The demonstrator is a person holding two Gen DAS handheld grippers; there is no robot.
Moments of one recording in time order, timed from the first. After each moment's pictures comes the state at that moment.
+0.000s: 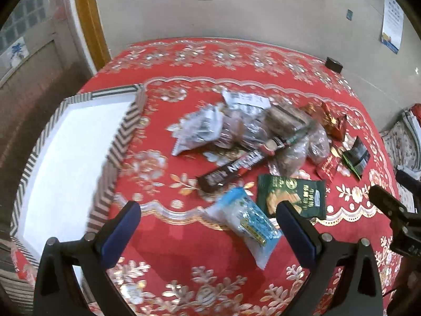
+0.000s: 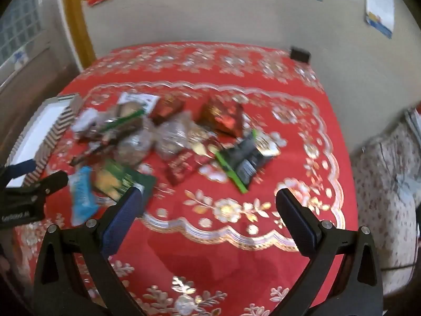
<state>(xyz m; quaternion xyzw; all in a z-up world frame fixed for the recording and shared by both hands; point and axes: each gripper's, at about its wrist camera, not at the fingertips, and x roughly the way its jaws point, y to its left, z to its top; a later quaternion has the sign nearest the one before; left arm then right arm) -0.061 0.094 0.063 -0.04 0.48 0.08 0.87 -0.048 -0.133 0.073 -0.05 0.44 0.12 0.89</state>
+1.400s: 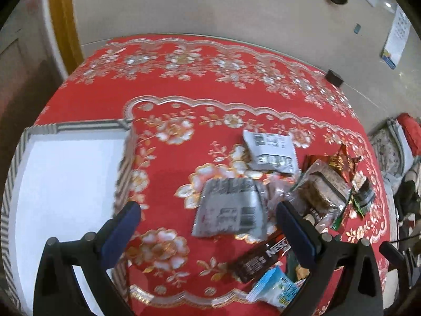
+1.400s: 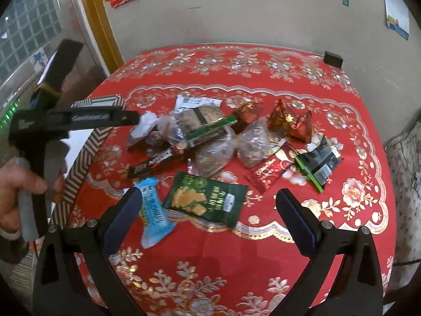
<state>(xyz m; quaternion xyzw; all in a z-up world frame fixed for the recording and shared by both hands) 0.039 0.160 0.056 -0.07 0.50 -0.01 0.86 -0.061 -0.050 0.084 -0.01 0.45 0.15 0.88</state>
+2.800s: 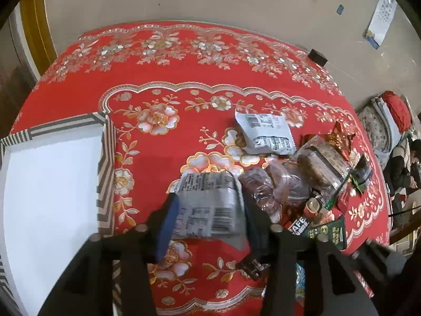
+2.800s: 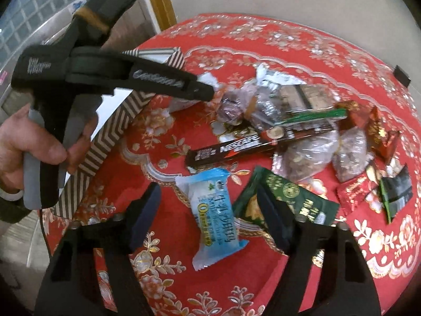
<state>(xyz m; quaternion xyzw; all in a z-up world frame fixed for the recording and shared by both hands) 0.047 0.168 0.035 -0.06 0.53 -0.07 0.84 -0.047 0.028 0.041 -0.08 0.50 0.29 0.81</state>
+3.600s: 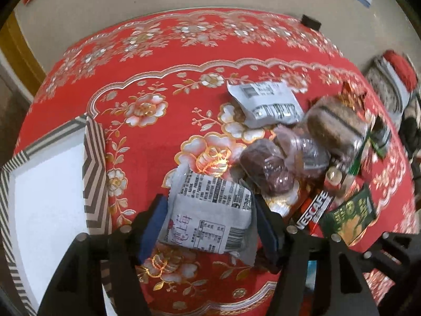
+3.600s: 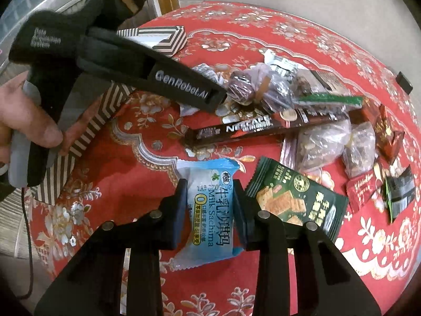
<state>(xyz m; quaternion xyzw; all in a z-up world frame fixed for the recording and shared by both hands) 0.046 0.145 0.018 0.05 0.55 -0.08 0.83 -0.055 0.033 0.027 -0.12 0.51 0.28 0.81</state>
